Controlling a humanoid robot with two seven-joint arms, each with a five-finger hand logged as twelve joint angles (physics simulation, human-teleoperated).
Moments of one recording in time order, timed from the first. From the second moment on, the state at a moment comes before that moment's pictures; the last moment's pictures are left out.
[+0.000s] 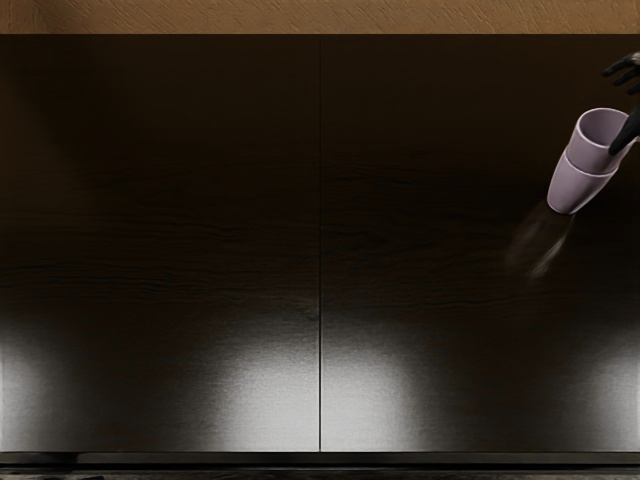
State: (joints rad) left arm -0.39 0.00 1.03 -0.25 0.33 0.15 0.45; right arm 1.29 -0.77 0.25 1.01 -0.88 0.14 -0.61
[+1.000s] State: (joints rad) left arm -0.19 0.00 1.04 -0.23 0.36 0.17 0.45; right arm 1.36 -0.70 0.33 1.28 -0.55 0.34 -0.61
